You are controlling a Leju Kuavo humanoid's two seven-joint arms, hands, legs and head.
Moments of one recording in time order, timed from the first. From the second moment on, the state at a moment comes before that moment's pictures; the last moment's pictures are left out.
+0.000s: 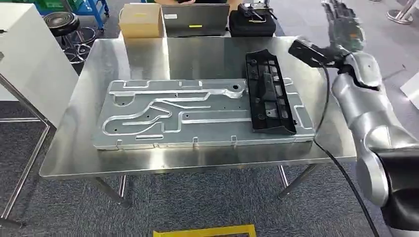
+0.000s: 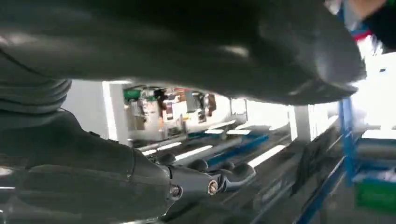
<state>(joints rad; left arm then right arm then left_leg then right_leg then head) -0.09 -0.20 1.08 -0.20 -1.34 0.13 0.00 -1.10 -0.38 0.16 -0.54 1.04 -0.45 -0.25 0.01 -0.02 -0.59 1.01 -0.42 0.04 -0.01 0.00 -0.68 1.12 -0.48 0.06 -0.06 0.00</state>
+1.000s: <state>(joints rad) -0.10 -0.20 1.06 -0.20 -1.41 0.14 0.03 -0.09 0.22 -1.40 -0.58 1.17 -0.64 -0.19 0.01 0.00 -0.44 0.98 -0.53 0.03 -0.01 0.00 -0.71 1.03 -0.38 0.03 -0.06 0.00</state>
